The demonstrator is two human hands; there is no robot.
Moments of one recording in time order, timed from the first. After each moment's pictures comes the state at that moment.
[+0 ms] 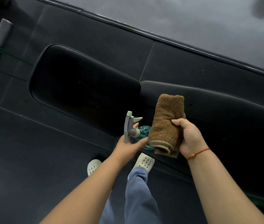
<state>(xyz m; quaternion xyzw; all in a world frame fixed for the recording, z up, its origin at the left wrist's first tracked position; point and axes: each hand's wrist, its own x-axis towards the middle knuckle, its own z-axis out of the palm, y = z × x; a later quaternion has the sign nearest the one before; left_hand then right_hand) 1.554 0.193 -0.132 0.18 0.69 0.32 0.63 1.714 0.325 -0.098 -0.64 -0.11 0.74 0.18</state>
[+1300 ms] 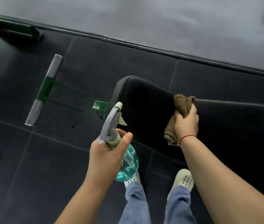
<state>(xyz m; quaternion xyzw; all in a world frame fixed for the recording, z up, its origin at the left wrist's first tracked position) 1.315 0.153 0.006 0.16 0.78 0.44 0.41 1.478 0.308 -0.125 -0.77 -0.45 0.42 0.16</state>
